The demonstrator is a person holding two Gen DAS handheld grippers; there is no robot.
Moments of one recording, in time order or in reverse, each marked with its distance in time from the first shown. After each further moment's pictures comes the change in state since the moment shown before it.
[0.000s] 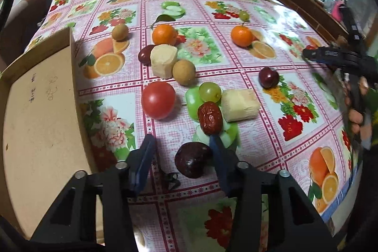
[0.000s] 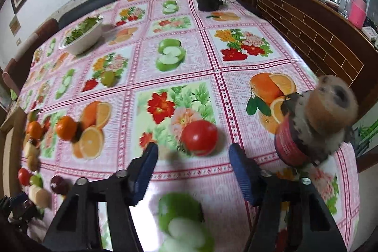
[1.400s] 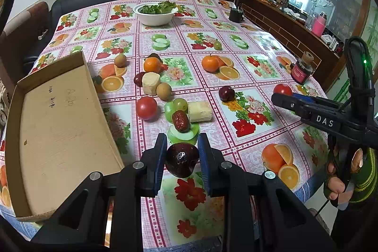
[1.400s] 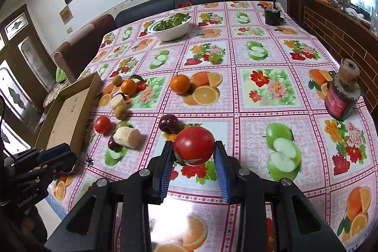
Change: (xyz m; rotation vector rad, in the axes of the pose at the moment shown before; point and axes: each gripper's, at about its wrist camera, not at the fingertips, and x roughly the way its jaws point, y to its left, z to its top) left arm -0.077 -0.018 -0.017 -0.004 -0.149 -0.047; right arm -0.098 0.083 -0.086 -0.139 -0.085 0.279
